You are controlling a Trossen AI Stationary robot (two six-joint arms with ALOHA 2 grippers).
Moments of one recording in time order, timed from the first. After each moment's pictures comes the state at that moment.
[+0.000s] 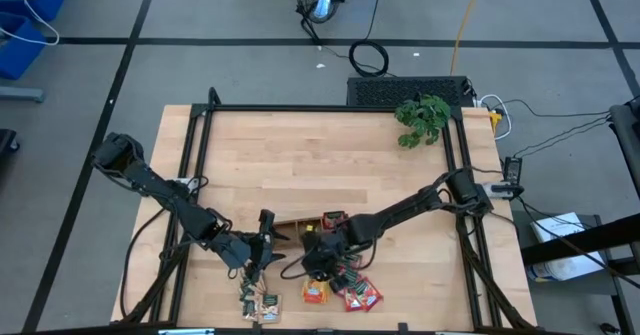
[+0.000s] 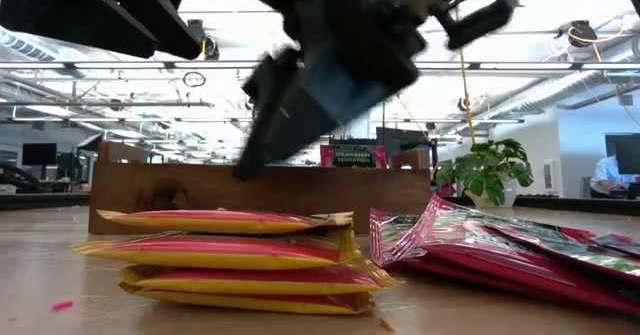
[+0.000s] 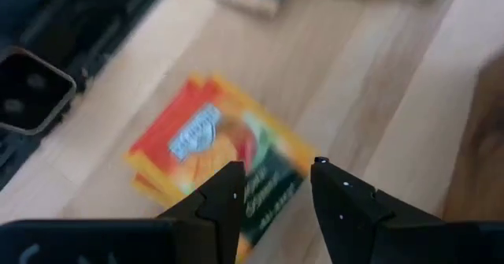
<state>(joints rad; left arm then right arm) -0.63 1.41 0.72 0.03 -0.50 0.06 0.33 2.12 1.50 -0.28 -0.24 -0.10</state>
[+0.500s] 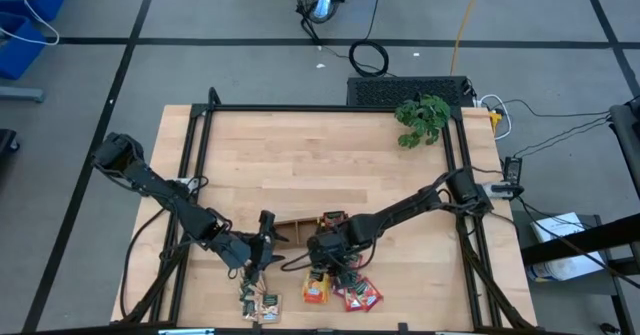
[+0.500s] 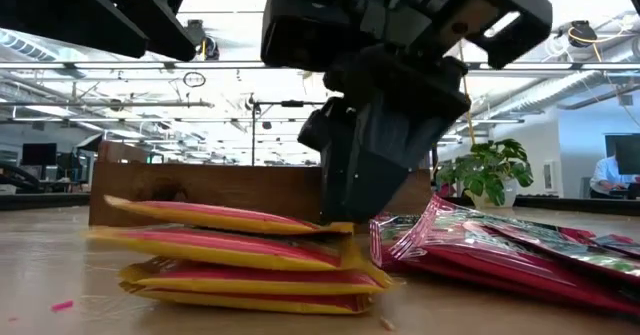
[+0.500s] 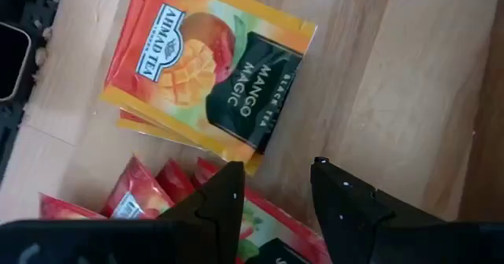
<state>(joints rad) -0.63 1.41 0.72 0.03 -0.46 0.04 0.33 2.12 1.49 -0.46 -0.24 0.11</state>
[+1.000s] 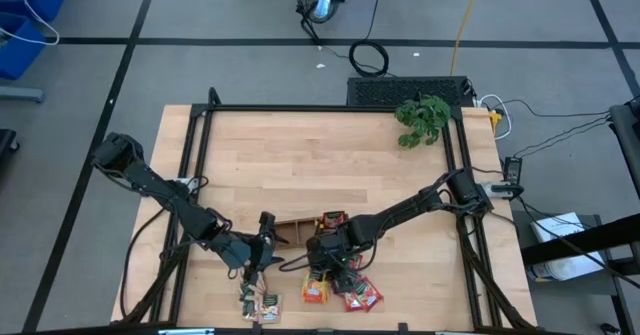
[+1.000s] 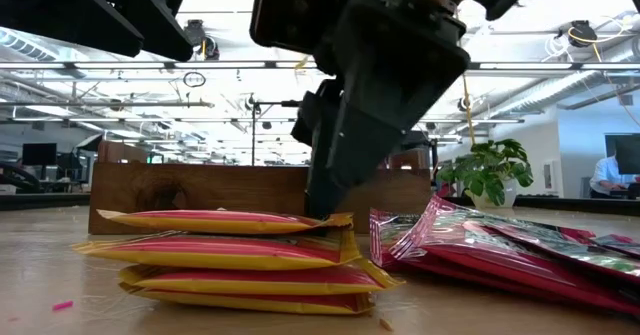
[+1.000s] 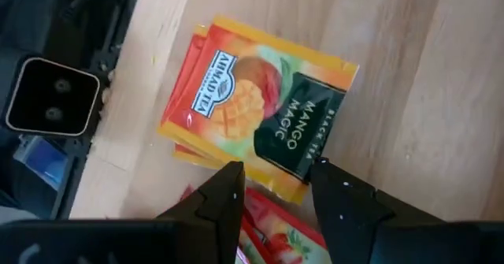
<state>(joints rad) -0.63 1.41 0.72 0.03 -0.44 0.03 0.33 2.12 1.49 -0.39 -0.32 0.19</state>
